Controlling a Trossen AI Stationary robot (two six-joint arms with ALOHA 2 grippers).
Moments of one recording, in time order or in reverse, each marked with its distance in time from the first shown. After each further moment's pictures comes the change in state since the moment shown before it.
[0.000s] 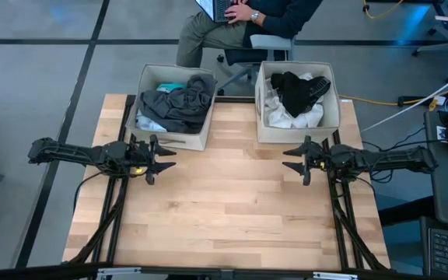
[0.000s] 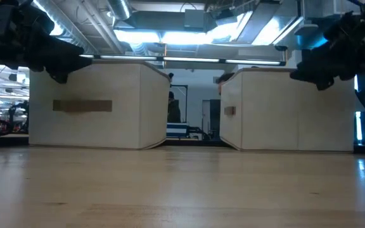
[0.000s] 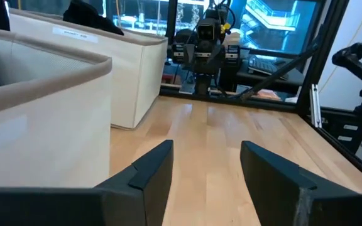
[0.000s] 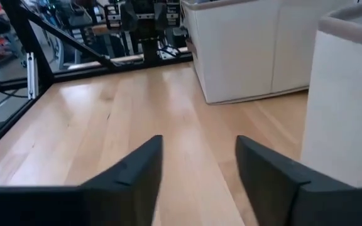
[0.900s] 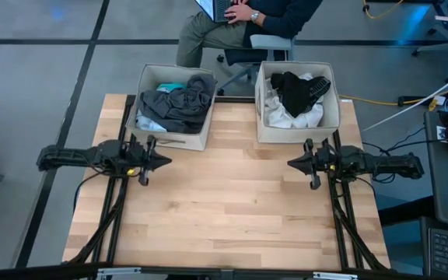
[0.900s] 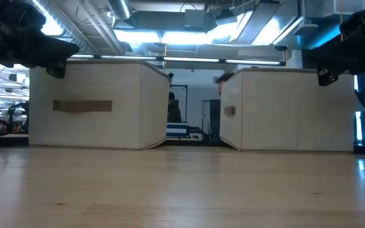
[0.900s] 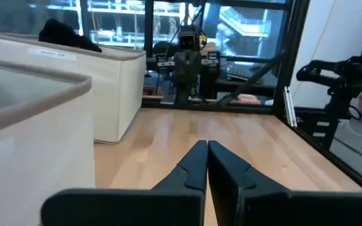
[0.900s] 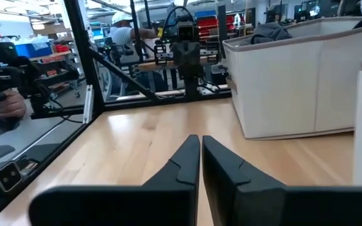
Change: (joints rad) left arm 0.040 -0.217 0.000 -0.166 0.135 0.054; right arm 0.000 -0.275 -0.093 -0.007 -0.146 -0.027
